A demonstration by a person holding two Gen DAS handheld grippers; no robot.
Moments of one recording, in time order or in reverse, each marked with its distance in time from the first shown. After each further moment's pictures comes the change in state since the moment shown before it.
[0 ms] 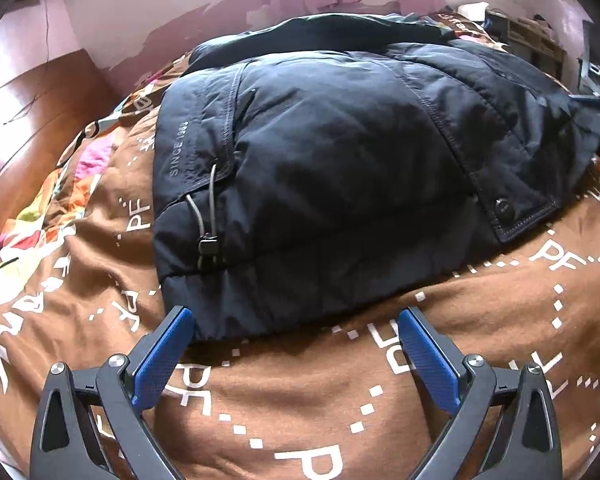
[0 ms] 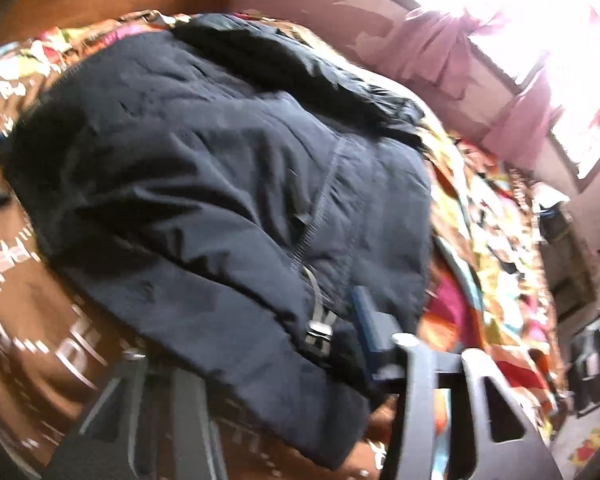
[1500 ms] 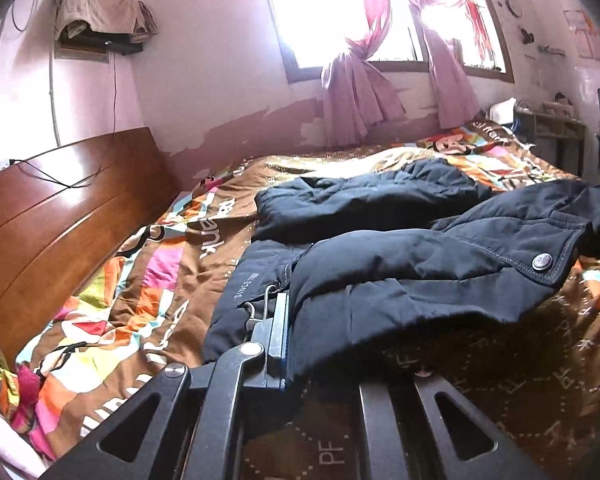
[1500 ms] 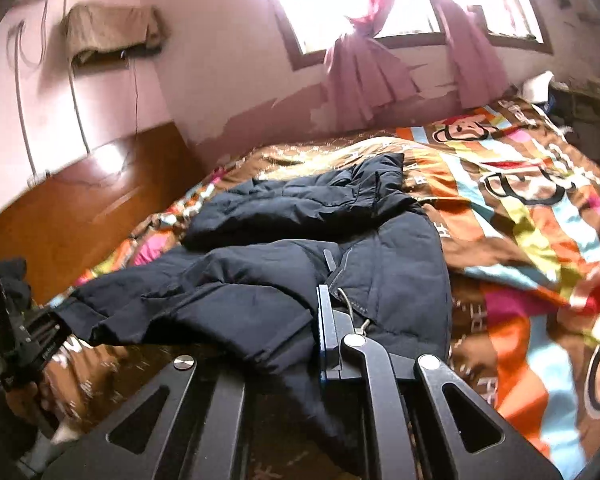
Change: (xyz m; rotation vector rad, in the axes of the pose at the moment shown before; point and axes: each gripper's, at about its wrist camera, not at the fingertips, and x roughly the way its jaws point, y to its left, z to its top) left arm -0.109 0.036 0.089 -0.111 -0.382 0.141; right arm -0.073 -0.076 0.002 0.662 -0.374 0.298
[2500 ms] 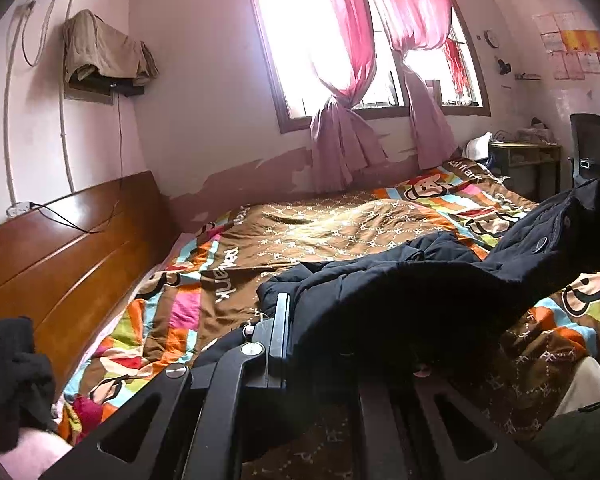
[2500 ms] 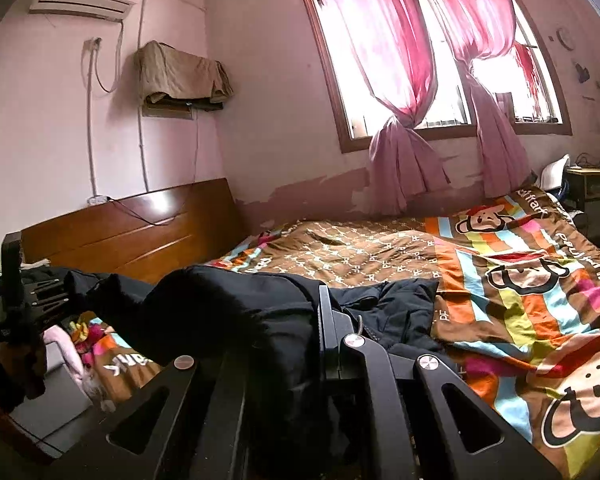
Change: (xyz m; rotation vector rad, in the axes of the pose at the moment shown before) left arm -0.129 0.032 0.055 0.016 -0.105 -0.048; right arm -0.141 0.057 0.022 -0.171 -0.234 0.078
